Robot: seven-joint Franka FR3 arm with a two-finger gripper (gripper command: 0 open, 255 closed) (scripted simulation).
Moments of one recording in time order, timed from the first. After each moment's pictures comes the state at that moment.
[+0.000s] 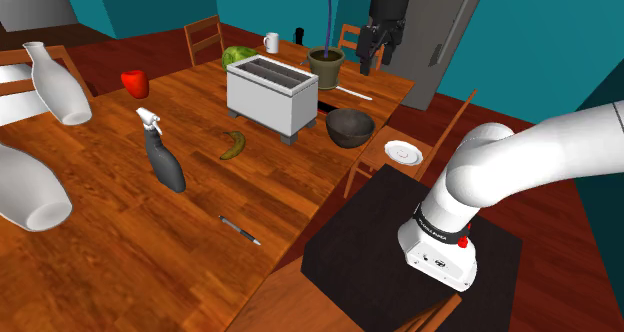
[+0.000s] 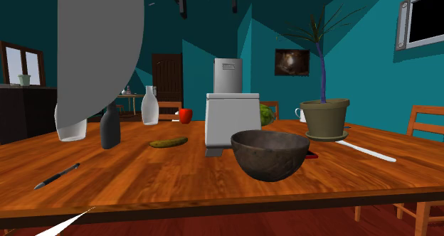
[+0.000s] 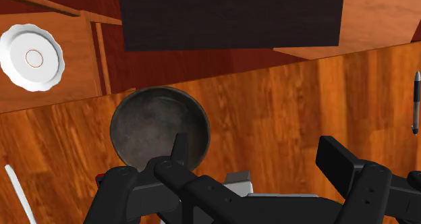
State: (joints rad) arm 0.01 -0.76 0.02 -2.33 -0.04 1.52 0.09
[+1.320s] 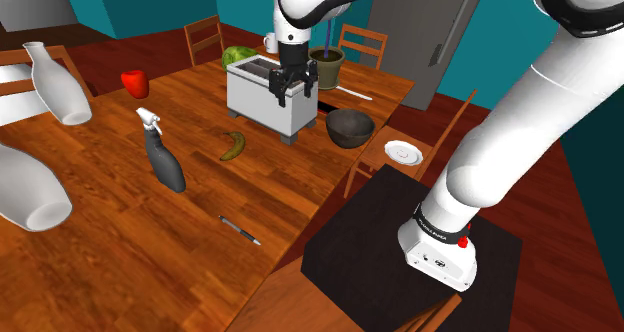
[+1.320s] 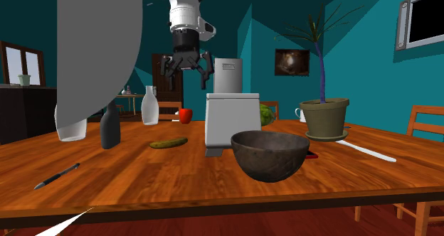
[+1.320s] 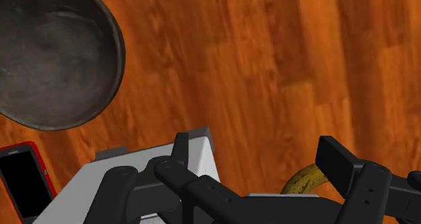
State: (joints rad) arm 0.03 -0.13 0.14 -2.14 0.00 1.90 0.31
